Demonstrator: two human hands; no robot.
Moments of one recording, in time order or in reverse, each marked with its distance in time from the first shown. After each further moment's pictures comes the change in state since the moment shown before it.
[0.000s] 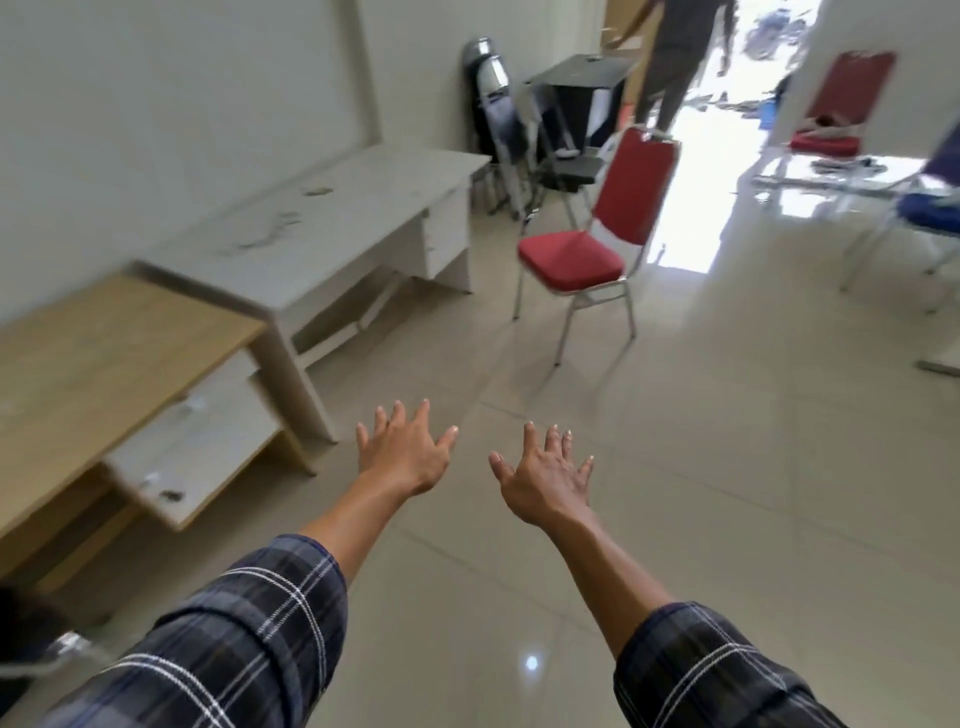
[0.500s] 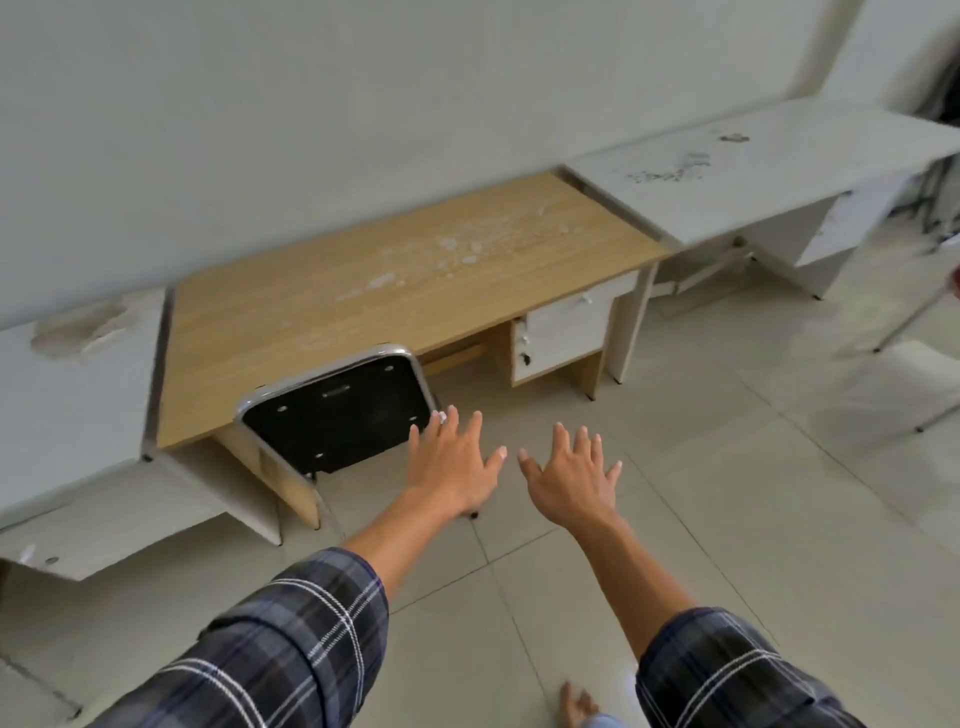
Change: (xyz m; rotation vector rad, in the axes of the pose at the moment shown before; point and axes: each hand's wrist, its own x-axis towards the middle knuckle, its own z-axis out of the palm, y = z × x) left_hand -0.257 -0.419 0.002 -0.059 0.100 -0.489; right_hand -0.226 -0.320 0.263 -0.185 -0.307 -0.518
